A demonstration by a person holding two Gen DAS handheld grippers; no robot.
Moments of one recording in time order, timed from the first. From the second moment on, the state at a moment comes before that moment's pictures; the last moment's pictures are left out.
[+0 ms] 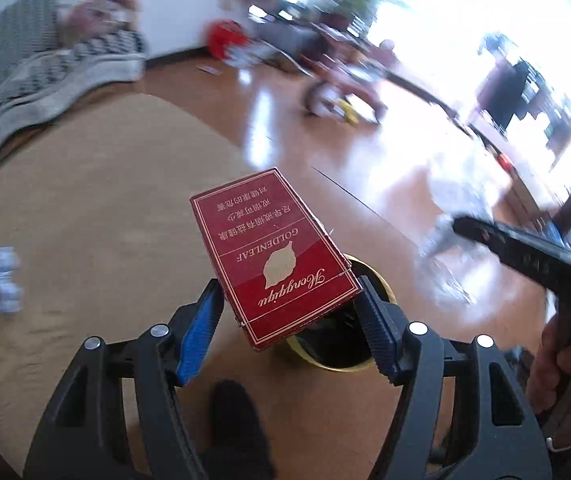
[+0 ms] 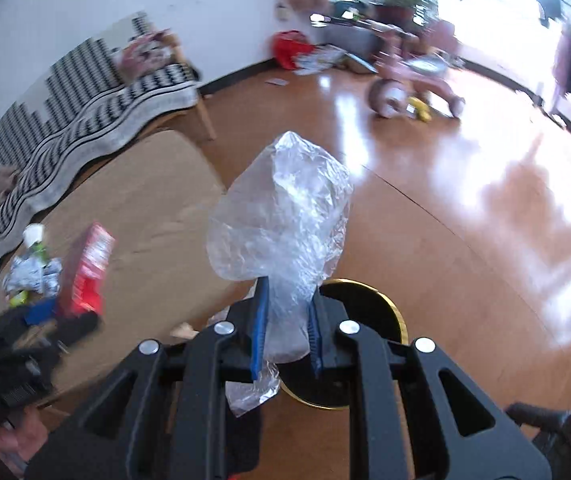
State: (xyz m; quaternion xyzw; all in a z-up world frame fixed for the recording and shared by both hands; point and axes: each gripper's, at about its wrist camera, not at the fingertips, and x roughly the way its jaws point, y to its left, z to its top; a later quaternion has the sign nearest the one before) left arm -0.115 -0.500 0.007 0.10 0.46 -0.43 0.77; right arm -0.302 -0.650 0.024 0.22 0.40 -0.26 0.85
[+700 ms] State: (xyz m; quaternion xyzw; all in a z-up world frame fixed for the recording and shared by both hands) left arm -0.157 -0.595 -0.134 0.18 0.53 -0.46 0.69; right arm -0.331 -0.709 -0.107 0.28 0.46 -0.26 0.80
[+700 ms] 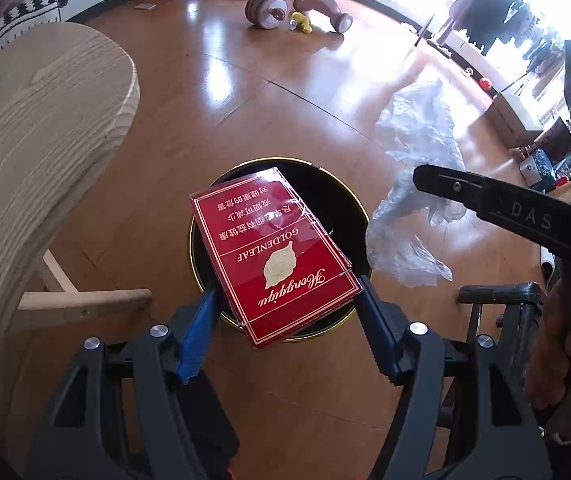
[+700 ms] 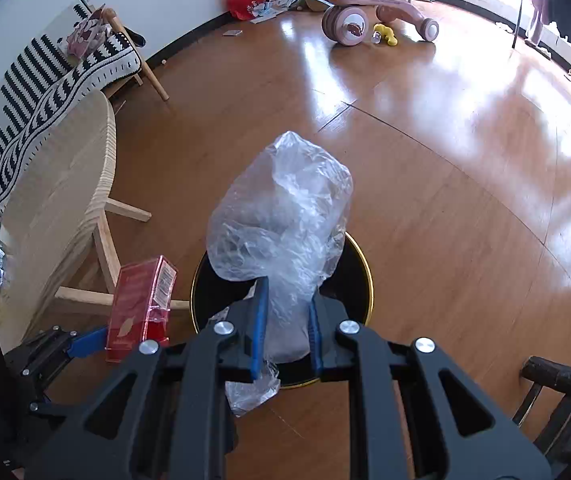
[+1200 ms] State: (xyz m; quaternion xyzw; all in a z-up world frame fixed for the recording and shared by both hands) left arm -0.155 -0.594 -0.134 0.17 0.53 -0.46 0.69; right arm -0.325 -0.708 -0.096 0.27 0.46 -0.26 0.80
